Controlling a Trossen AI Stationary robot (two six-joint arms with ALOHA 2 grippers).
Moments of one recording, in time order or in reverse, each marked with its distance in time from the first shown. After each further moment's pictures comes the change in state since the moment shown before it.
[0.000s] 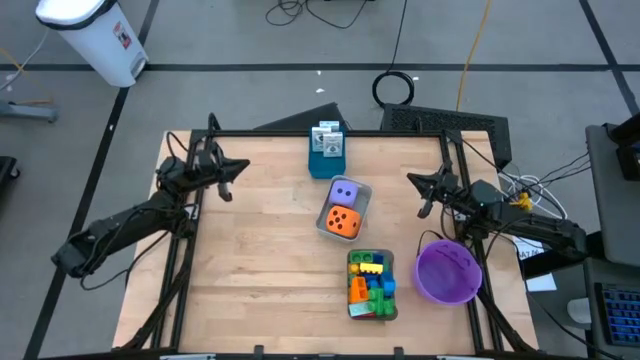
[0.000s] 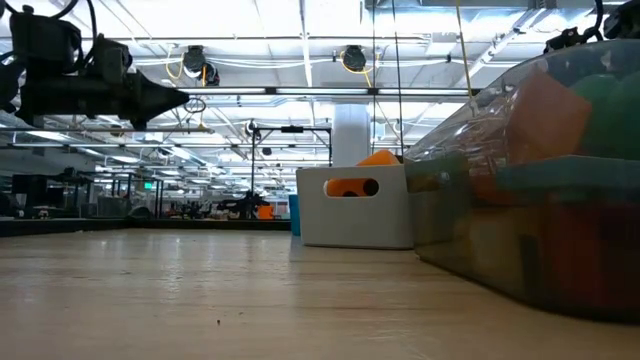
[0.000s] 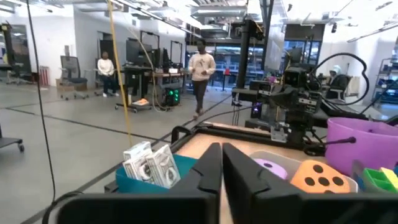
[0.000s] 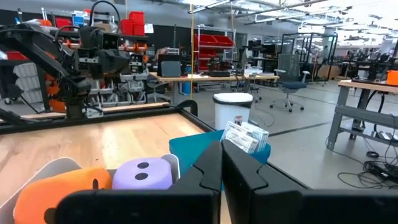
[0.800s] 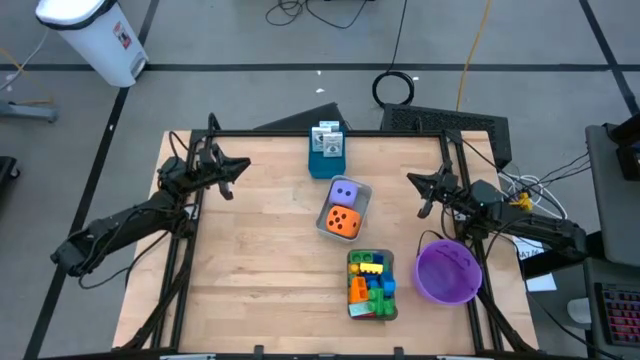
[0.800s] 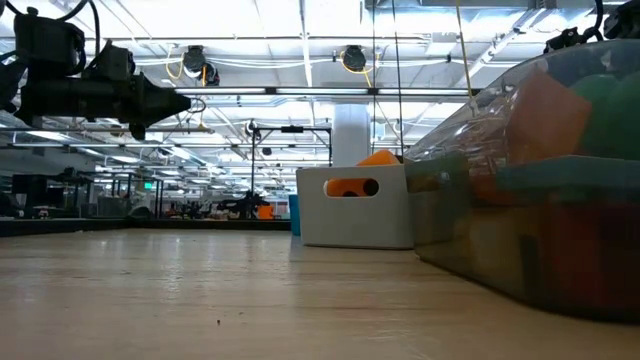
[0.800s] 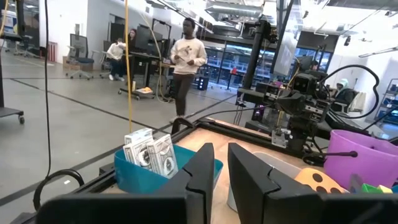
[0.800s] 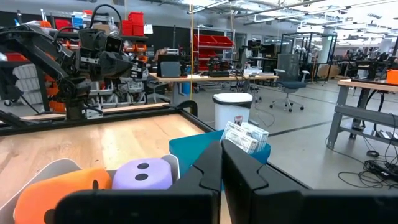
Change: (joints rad) left arm -0.026 0.000 0.000 -0.036 -0.069 -0.102; right arm 0.000 0.000 0.000 0.000 0.003 0.005
